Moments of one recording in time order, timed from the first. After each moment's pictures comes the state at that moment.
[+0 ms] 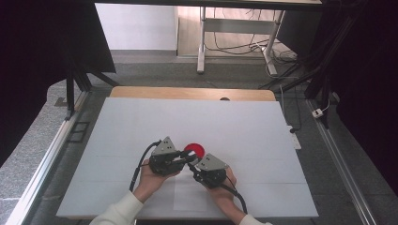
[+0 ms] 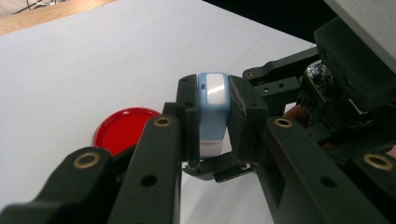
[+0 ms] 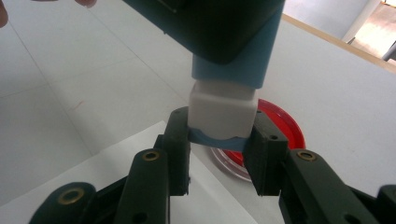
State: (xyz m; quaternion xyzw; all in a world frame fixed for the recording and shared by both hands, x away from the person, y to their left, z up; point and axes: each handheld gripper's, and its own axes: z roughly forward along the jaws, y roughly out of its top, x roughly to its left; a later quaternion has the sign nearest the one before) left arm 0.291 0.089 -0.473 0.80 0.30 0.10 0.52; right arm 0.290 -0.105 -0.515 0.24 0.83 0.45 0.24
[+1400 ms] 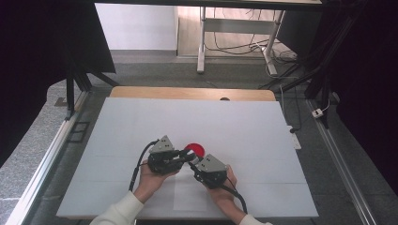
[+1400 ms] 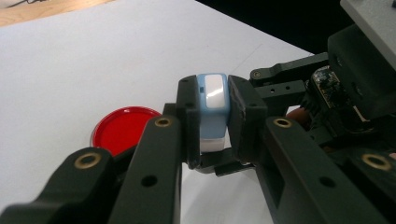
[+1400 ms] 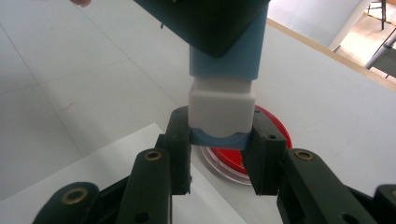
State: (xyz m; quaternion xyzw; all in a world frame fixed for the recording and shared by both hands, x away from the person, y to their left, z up) left arm 0.293 0.094 -0.473 0.79 0.32 0.08 0.53; right arm 0.287 -0.106 -0.513 0.23 0.82 0.44 0.27
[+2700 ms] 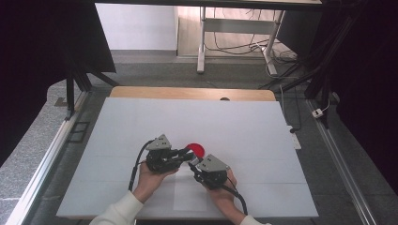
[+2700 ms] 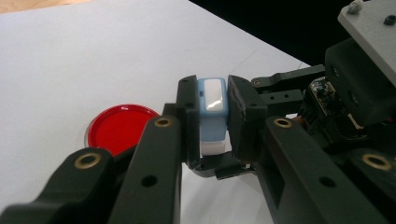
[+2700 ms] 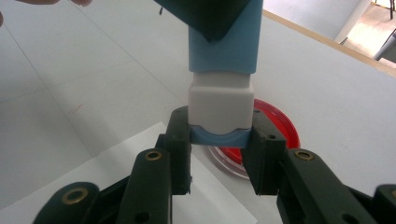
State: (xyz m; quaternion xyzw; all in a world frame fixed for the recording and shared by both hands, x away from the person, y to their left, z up) left arm 0.296 0.100 -0.473 0.77 0.33 0.05 0.54; right arm 0.286 -0.107 -0.513 0.25 0.82 0.45 0.25
